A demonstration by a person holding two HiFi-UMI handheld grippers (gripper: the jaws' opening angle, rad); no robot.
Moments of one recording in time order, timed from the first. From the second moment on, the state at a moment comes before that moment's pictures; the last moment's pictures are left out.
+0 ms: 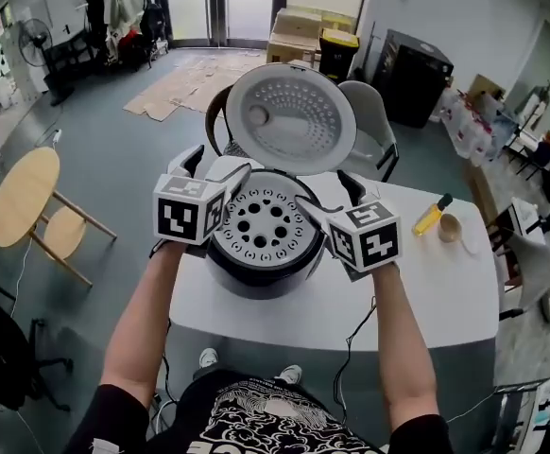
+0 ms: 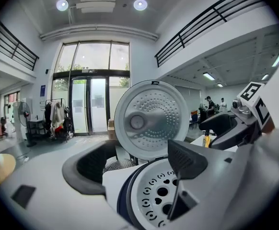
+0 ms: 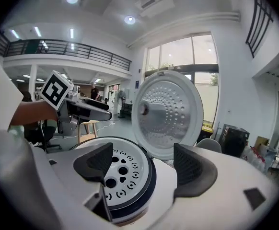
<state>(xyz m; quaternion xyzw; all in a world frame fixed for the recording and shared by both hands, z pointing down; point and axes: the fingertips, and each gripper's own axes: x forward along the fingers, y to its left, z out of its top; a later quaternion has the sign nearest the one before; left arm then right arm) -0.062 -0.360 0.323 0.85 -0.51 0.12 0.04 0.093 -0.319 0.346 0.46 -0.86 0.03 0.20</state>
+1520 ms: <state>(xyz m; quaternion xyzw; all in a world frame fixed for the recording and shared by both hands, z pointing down) -0.126 -0.313 0.372 0.81 -0.56 0.14 0.09 -0.034 -0.292 0.487 -0.04 -0.78 -0.09 0.61</state>
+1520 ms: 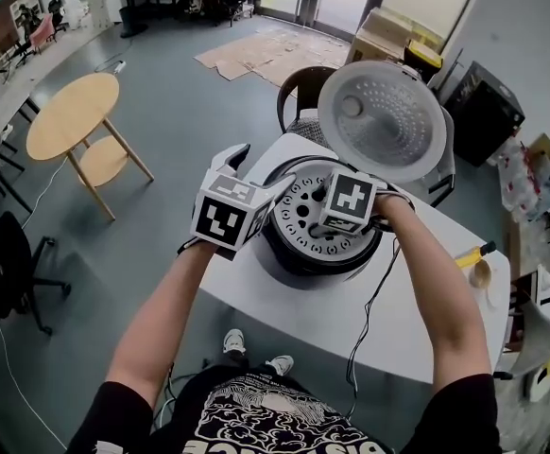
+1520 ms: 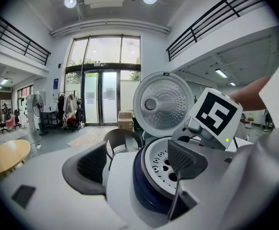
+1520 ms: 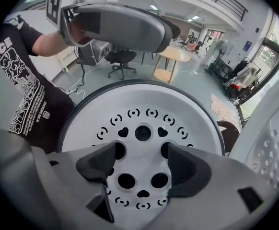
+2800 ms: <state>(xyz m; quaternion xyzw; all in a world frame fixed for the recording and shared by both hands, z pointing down) -0.131 -0.302 0.324 0.85 -0.52 0.10 0.06 -0.016 -0.284 0.411 0.03 -0.74 -0.07 0.67</state>
